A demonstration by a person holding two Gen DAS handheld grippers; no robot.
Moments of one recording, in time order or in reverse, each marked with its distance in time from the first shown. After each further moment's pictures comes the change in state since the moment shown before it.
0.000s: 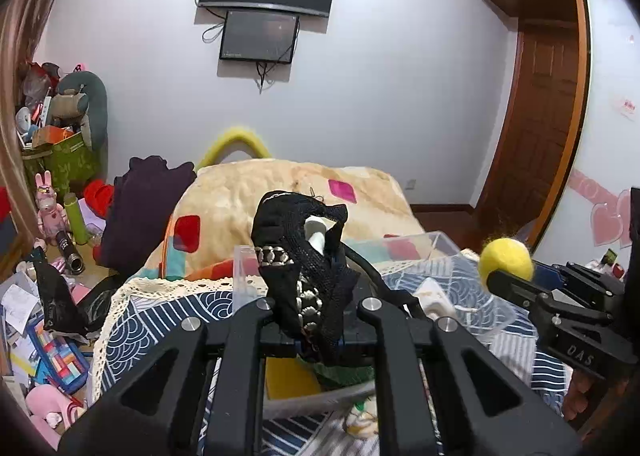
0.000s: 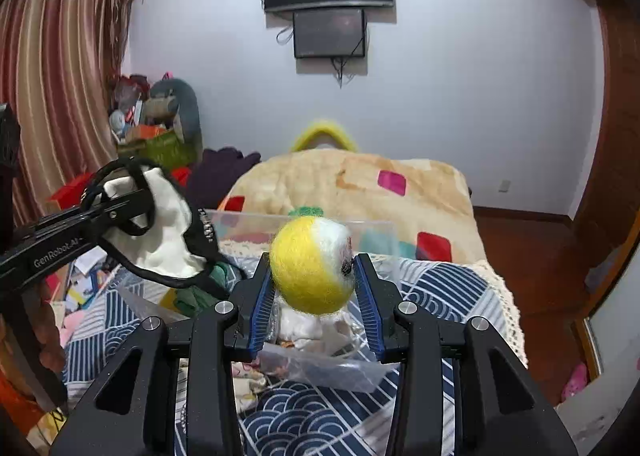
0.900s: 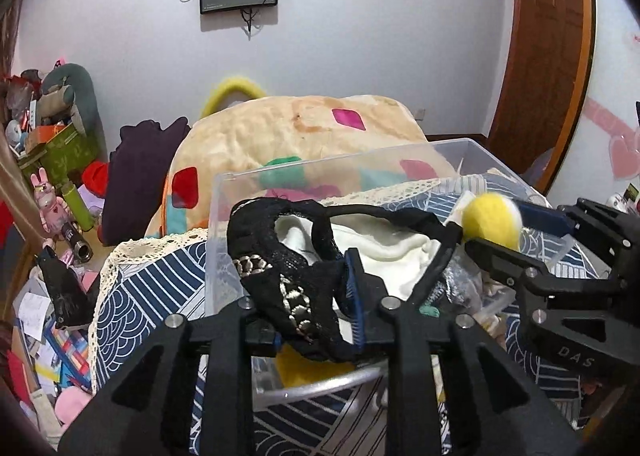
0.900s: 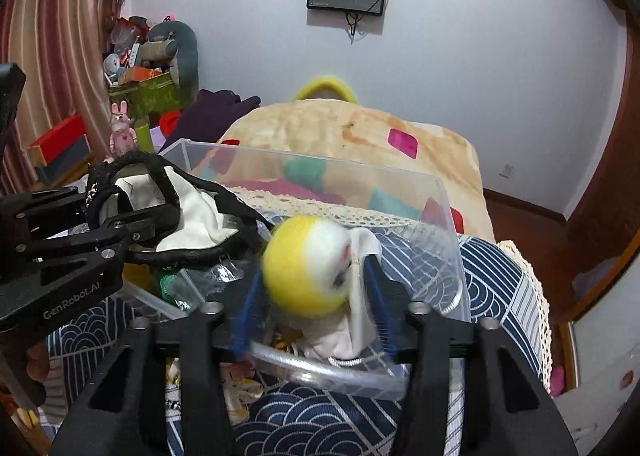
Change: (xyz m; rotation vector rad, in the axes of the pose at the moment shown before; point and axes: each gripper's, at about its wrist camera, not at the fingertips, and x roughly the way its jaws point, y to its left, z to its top) left arm 0.057 -0.006 -0.034 0.125 0.224 0.047; right arm 0.050 0.015 -0.011 -0.091 0.153 -0.033
